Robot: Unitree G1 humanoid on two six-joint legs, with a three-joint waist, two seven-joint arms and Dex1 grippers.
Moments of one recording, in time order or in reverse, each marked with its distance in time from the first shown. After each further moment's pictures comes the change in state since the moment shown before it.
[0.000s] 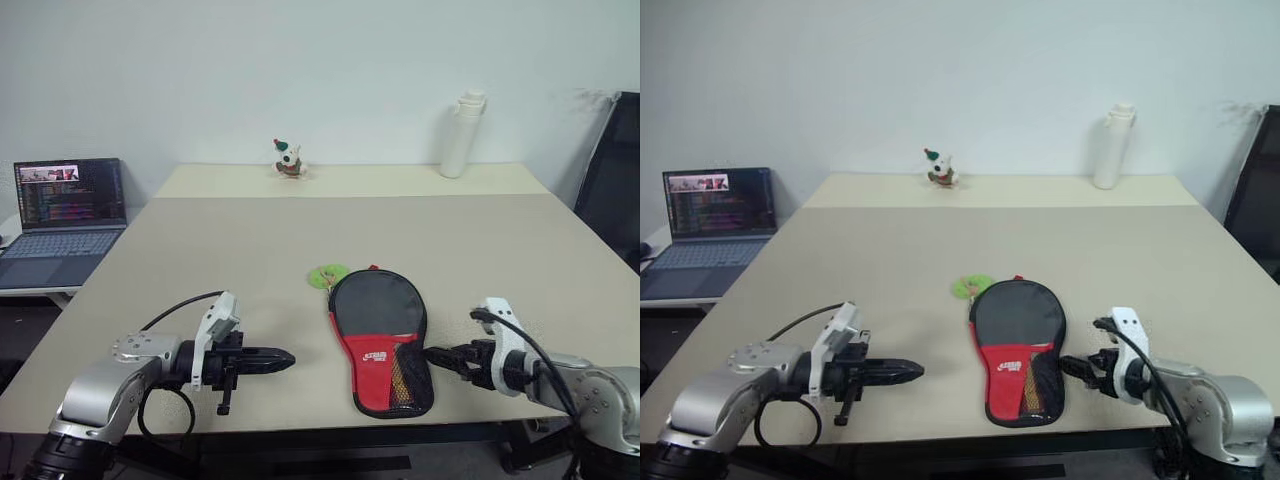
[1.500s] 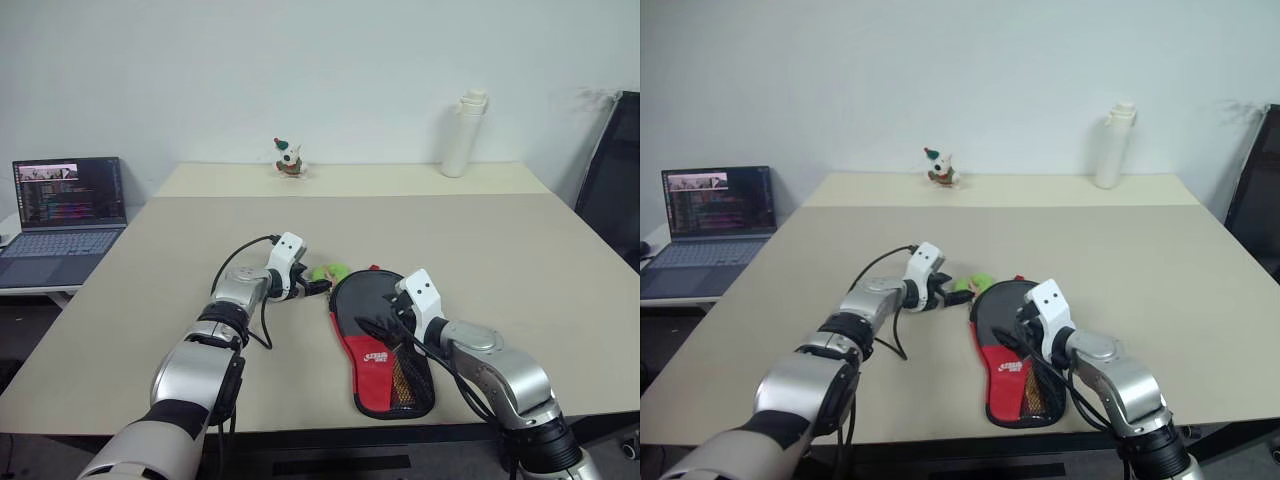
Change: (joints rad) left arm -0.892 -0.476 -0.113 1.389 0.573 -0.486 0.481; right arm -0.087 0.045 0.558 0.265 -0.333 -0.803 0.013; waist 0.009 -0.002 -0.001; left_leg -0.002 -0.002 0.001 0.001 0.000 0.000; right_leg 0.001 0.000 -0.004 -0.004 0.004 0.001
